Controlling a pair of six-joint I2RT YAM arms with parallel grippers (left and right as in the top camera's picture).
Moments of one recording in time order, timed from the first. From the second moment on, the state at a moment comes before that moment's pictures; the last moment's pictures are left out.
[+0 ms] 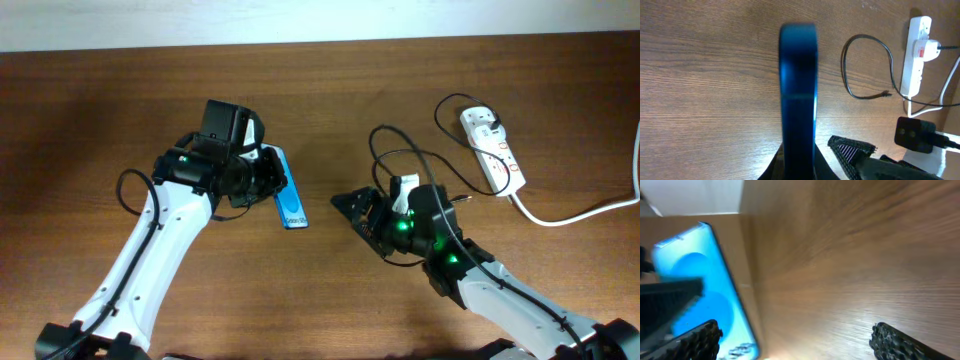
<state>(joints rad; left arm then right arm) -0.28 1.52 1.27 -0.86 0.35 -0.62 0.44 1.33 0.47 0.30 -0.50 1.22</state>
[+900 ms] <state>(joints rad) -0.28 1.52 1.27 -0.99 0.36 -0.36 0.44 1.36 0.83 -0.49 -0.15 0.58</state>
